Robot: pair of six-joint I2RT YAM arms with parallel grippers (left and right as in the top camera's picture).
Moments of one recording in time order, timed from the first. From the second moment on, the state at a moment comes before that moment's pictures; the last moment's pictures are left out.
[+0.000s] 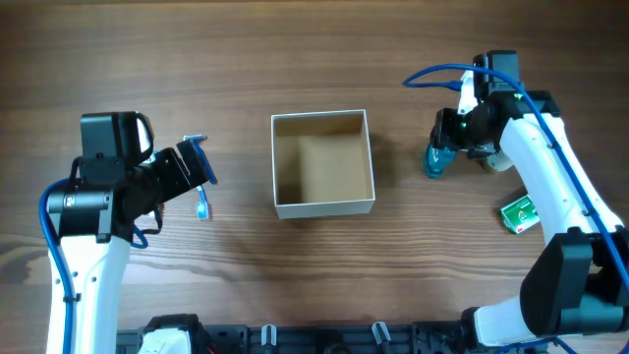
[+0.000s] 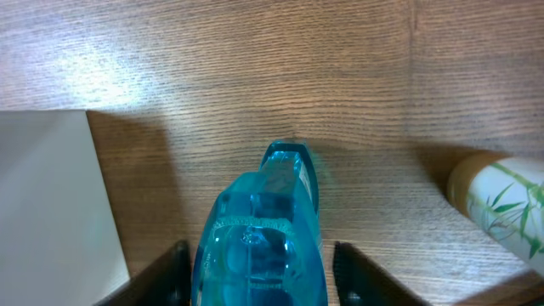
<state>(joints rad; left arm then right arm) 0.04 1.13 1.13 -1.09 0.06 -0.41 0.03 1.67 1.26 -0.88 -0.08 0.15</state>
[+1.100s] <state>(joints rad) 0.04 1.13 1.13 -1.09 0.06 -0.41 0.36 1.51 1.67 -1.12 0.03 0.23</state>
